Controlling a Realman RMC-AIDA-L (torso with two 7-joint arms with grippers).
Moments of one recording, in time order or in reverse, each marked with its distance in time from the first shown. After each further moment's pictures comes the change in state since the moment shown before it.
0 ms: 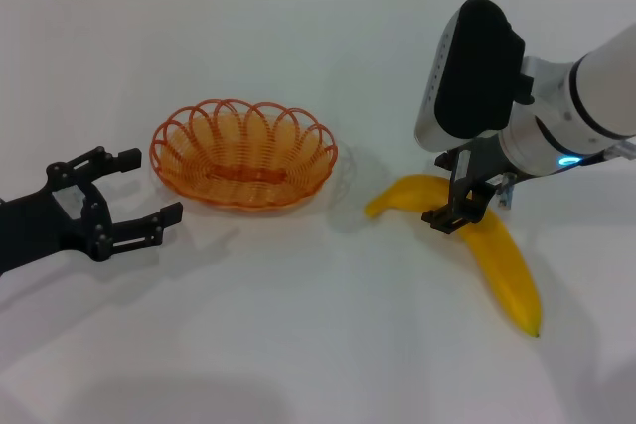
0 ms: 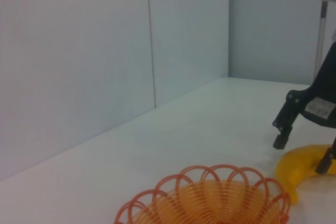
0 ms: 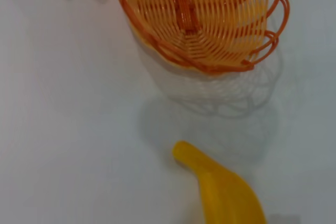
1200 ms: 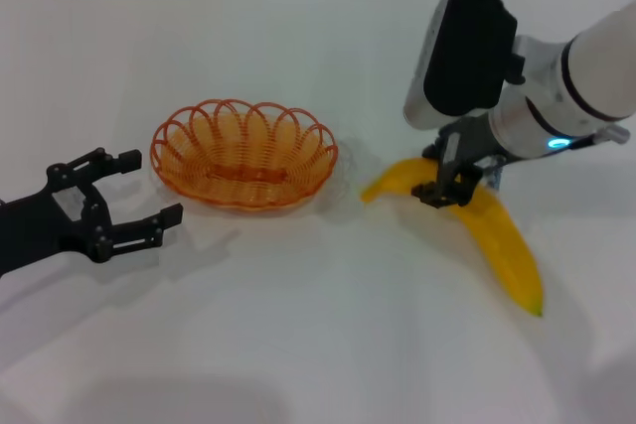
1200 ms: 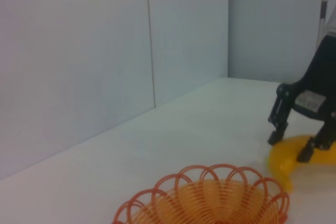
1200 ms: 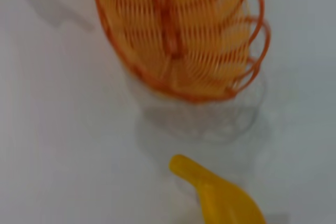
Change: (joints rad) left arm 0.001 0.000 0.000 -0.002 0.000 0.002 0.000; right arm 0.032 0.000 0.011 0.000 0.009 0.003 0.028
